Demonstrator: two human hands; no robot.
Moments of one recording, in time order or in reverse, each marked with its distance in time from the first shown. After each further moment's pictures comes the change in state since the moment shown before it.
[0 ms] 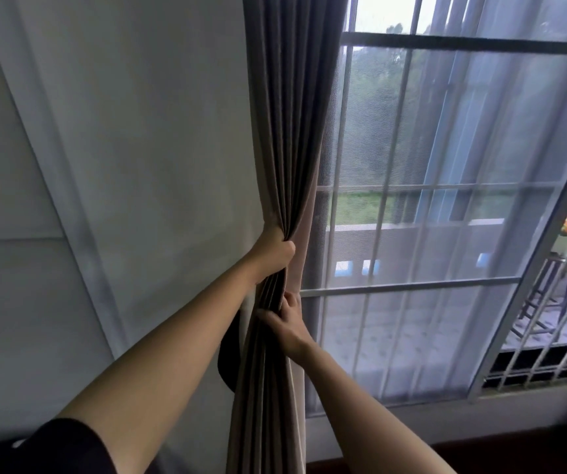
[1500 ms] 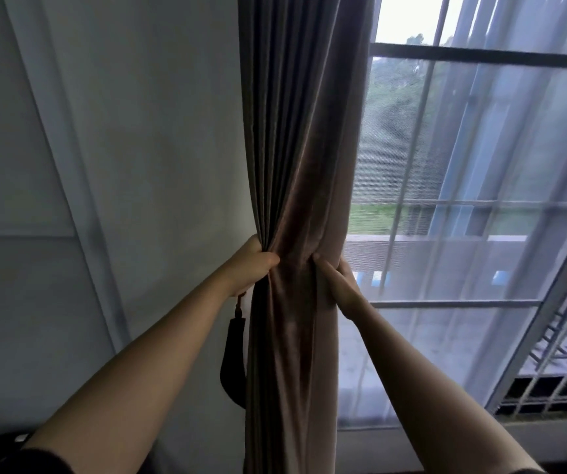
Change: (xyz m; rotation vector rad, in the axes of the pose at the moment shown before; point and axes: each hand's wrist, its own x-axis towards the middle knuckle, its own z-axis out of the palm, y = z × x) left_hand -0.020 -0.004 -0.035 -0.229 -0.129 -0.019; right_hand 0.055 -0.034 -0.087 0.299 0.160 -0.050
